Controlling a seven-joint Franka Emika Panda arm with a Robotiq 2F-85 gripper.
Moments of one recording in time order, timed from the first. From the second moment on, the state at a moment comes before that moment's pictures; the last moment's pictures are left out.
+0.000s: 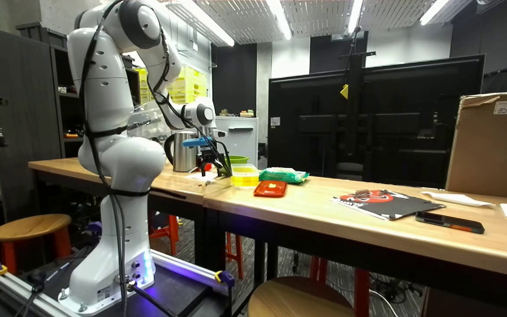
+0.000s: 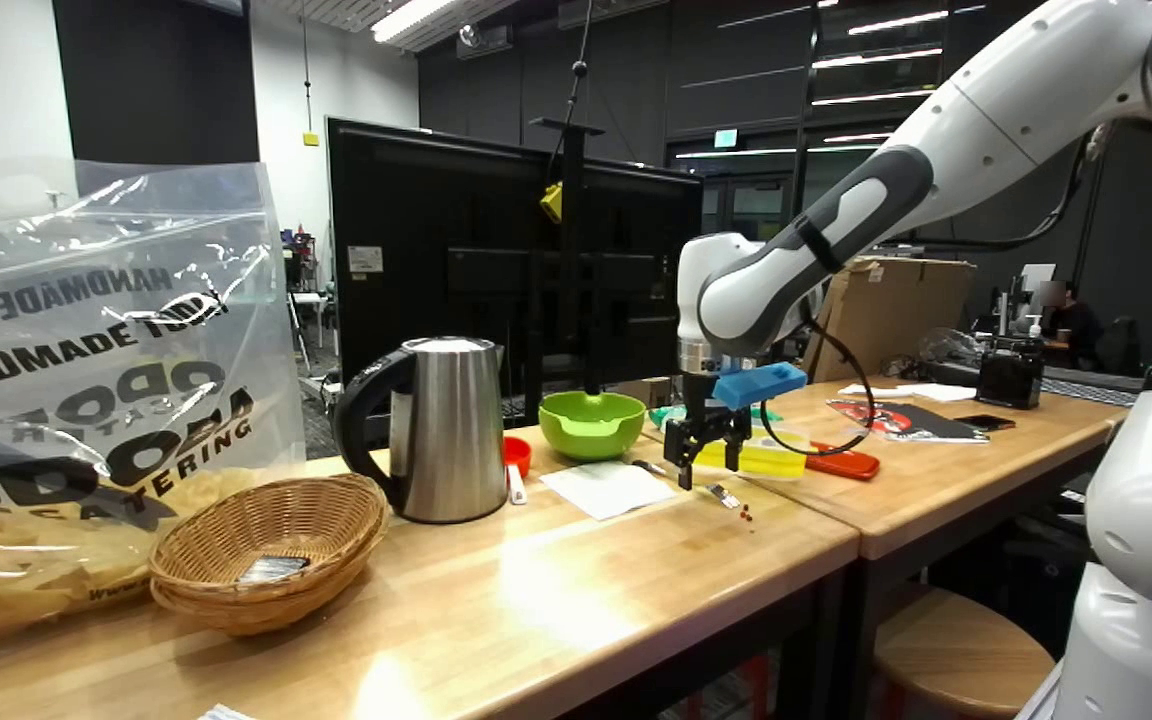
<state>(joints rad) 0.04 -0.21 0.09 -2.49 -0.12 2.29 0.25</state>
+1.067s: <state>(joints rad) 0.02 -0.52 0.24 -2.78 -0.44 2.52 0.28</state>
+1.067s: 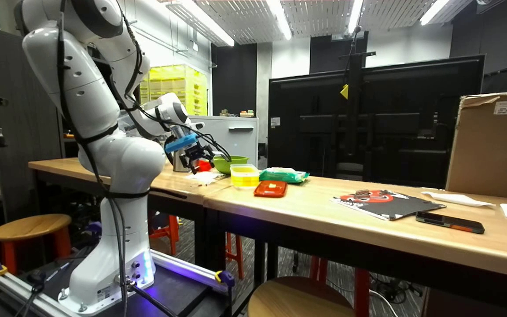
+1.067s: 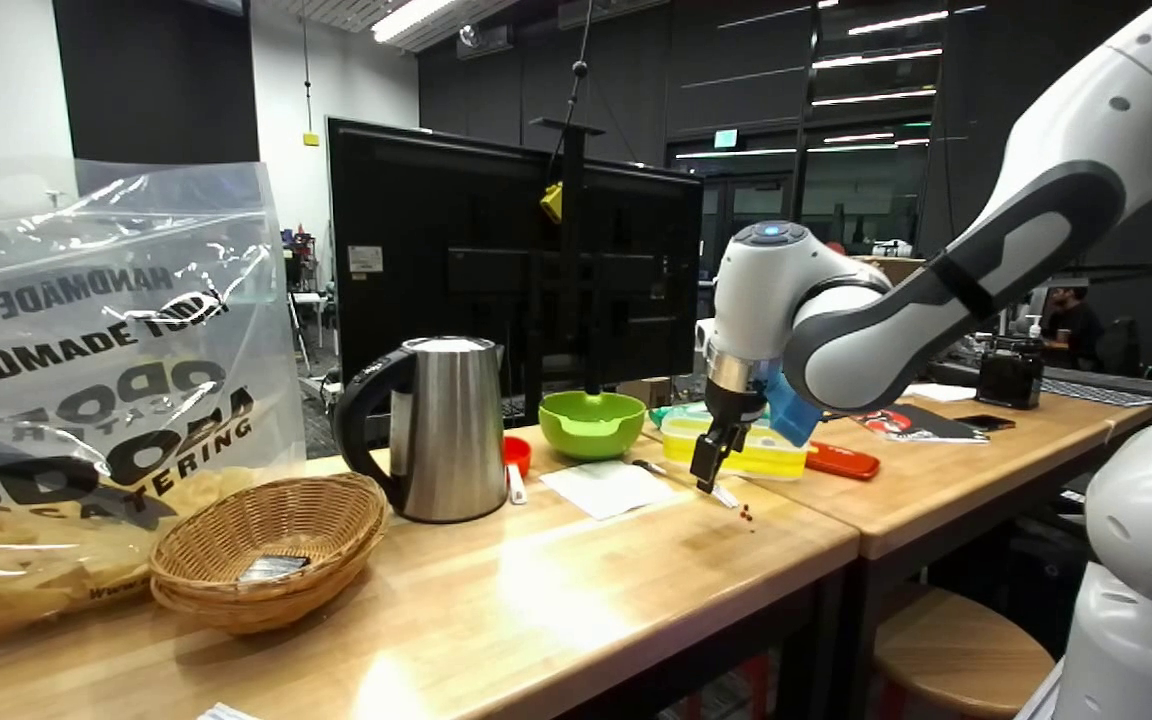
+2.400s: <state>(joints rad) -0.07 -0.56 0.33 -2.77 -0.56 2.56 0.41</state>
